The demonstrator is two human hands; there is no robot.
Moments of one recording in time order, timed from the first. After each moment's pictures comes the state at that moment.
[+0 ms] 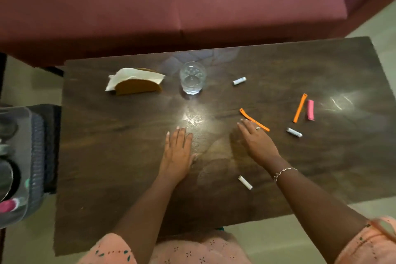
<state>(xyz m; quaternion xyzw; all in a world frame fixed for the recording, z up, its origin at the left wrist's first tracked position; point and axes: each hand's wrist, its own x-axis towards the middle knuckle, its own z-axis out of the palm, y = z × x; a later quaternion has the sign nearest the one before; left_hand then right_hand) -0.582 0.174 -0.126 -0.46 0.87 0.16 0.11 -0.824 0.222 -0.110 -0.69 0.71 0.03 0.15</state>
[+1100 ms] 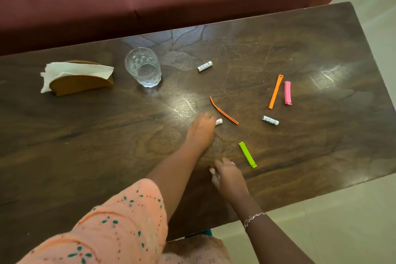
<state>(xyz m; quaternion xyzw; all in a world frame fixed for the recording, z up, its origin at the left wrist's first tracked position) -0.771 0.160 -0.174 -0.39 0.88 0.26 0.08 -0.807 0.311 -0.163 -0.51 0.79 -0.01 0.35</state>
